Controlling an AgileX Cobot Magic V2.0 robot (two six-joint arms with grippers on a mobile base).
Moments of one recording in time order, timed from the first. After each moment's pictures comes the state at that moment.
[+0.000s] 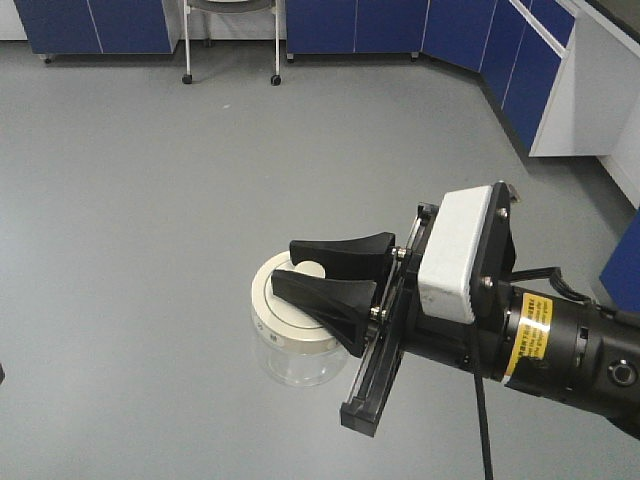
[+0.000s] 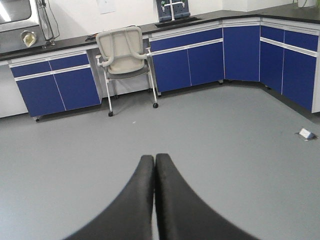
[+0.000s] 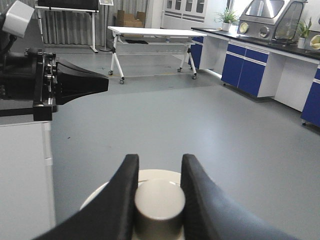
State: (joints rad) left arm -0.03 0.63 -0.23 0.06 -0.22 0.04; right arm 0.55 1.25 -0.63 -0.97 -0.75 0.68
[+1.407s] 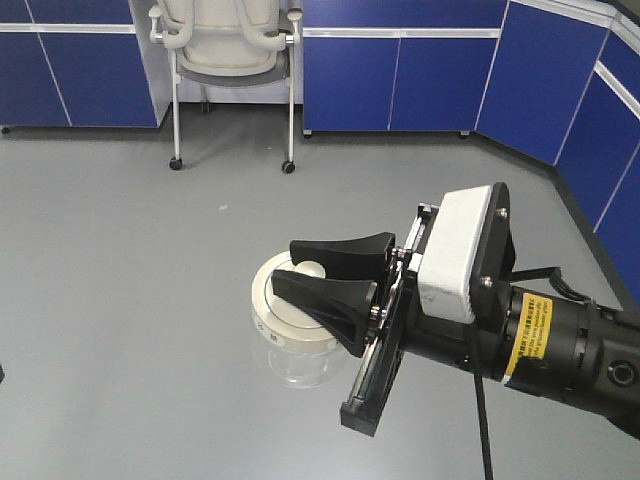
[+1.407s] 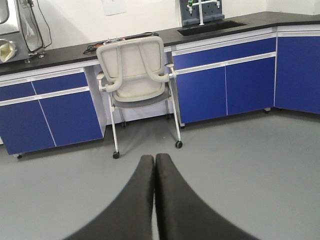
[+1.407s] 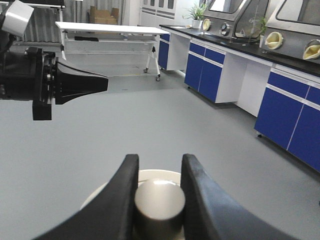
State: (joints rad) left arm -0.03 0.63 -0.23 0.06 -0.22 0.04; right arm 0.55 1.25 -0.63 -0.97 -0.75 0.68
